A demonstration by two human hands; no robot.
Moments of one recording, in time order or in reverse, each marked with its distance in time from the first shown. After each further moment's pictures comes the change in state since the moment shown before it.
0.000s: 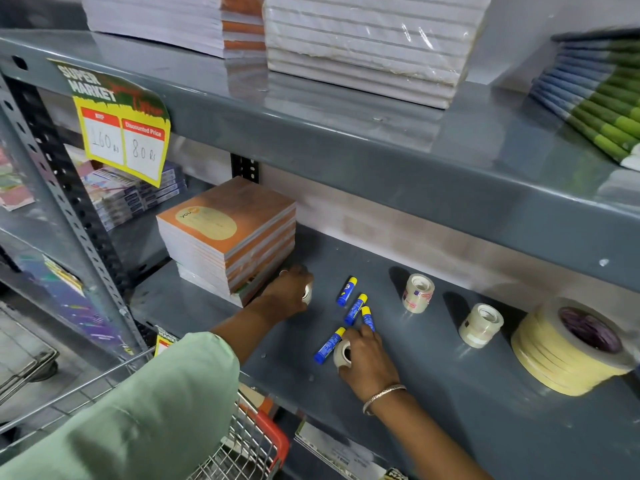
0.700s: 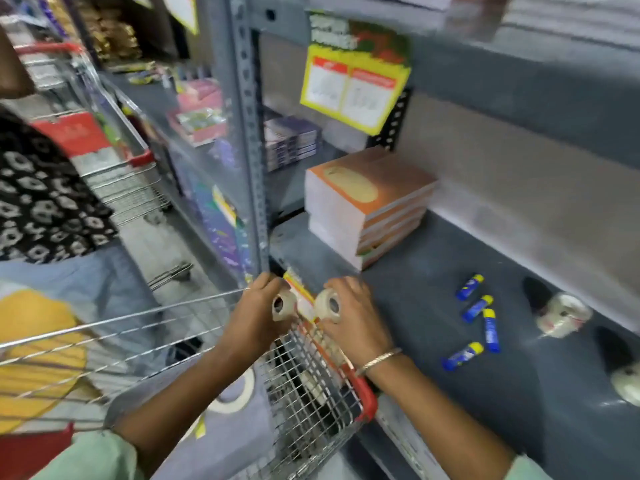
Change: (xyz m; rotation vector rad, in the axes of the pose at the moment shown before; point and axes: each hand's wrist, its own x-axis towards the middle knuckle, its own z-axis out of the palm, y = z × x) left_hand -0.232 -0.092 -0.012 -0.355 0.378 -0.453; right_hand -0.013 -0.158 0.036 0.203 -0.007 -0.540
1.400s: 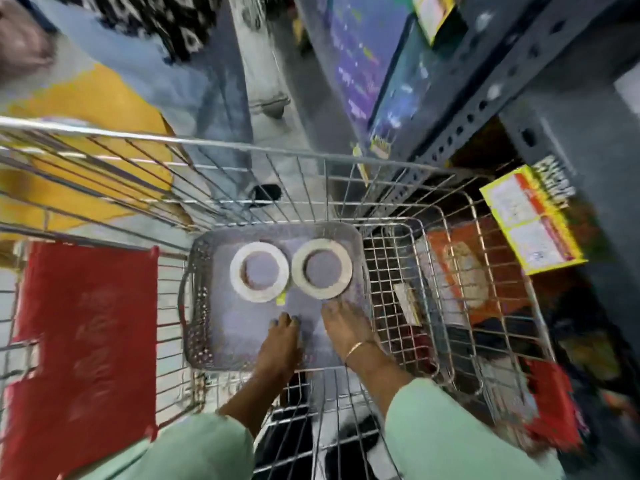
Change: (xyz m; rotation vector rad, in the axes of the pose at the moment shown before) left_hand -0.185 -0.257 0.204 0.034 -0.360 -0.769; right_hand -0.041 0.044 0.388 -0.521 -0.934 -0.082
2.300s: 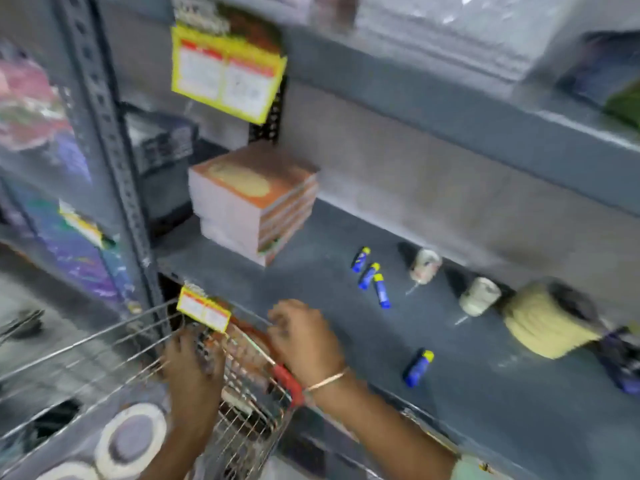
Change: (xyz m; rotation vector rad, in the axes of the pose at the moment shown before) left_hand -0.106 0.262 -0.134 -0.470 0.497 0.678; right_hand -0.324 0.118 -0.207 0.622 0.966 0.375
